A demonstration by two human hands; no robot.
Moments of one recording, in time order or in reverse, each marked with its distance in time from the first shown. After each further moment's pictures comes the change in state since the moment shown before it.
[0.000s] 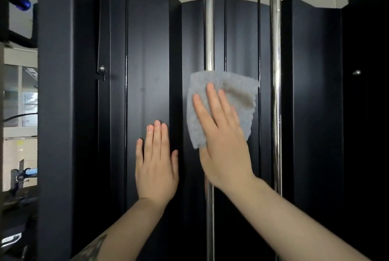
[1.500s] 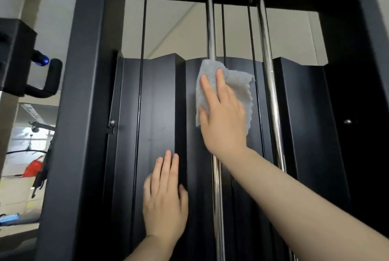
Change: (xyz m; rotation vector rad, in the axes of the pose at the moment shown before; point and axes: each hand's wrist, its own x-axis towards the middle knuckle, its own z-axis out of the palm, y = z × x) left_hand 0.044 0.006 -0.012 -0.171 -0.051 -0.007; right_hand 0.128 0.003 -0.021 -0.110 0.236 0.073
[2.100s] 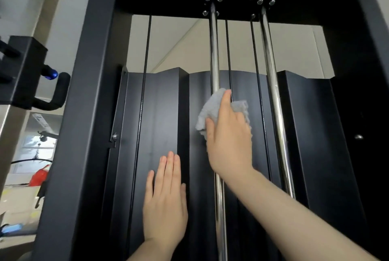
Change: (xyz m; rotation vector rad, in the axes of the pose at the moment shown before) left_hand 0.027 -0.004 0.005 0.145 0.086 0.072; right_hand 0.001 0.002 0.005 0.066 0.042 0.185
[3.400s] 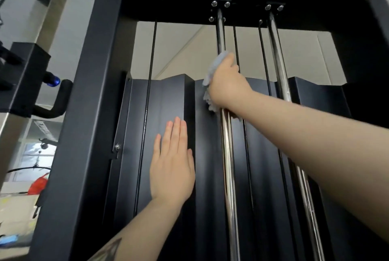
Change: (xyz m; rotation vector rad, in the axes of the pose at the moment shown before) left_hand 0.096 -0.002 -0.004 0.052 0.101 0.023; right_hand 0.115 -0.040 -0.014 -0.149 -0.200 0.085
